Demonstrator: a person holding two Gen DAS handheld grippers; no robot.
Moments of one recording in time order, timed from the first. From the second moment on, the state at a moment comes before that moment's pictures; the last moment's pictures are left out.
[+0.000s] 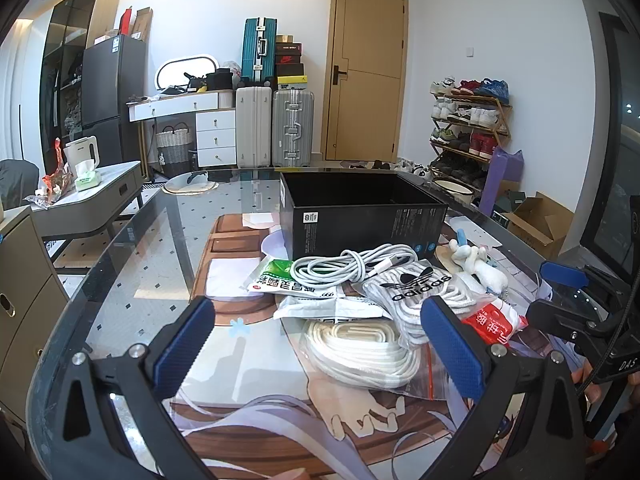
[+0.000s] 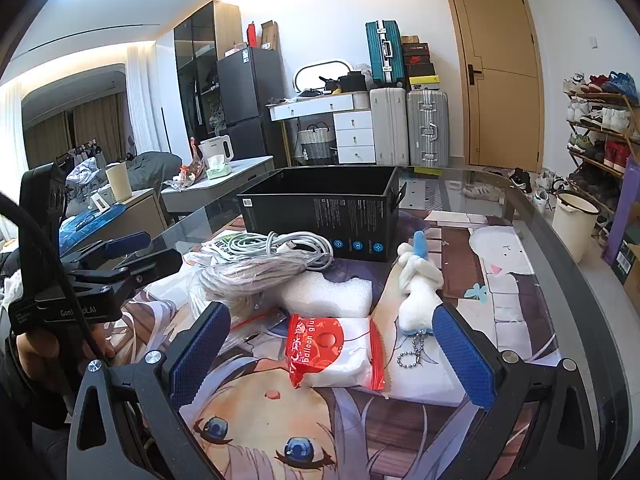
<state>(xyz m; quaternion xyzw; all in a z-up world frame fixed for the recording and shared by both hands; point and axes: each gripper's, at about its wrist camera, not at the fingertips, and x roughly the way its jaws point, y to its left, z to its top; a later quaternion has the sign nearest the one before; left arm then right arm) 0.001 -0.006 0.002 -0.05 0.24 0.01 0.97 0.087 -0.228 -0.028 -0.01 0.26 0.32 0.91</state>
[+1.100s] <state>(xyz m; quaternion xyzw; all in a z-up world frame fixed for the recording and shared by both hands) 0.004 -0.005 0.000 -0.04 0.24 0.01 0.97 0.086 -0.231 -0.031 -0.01 0.26 0.32 0.91</state>
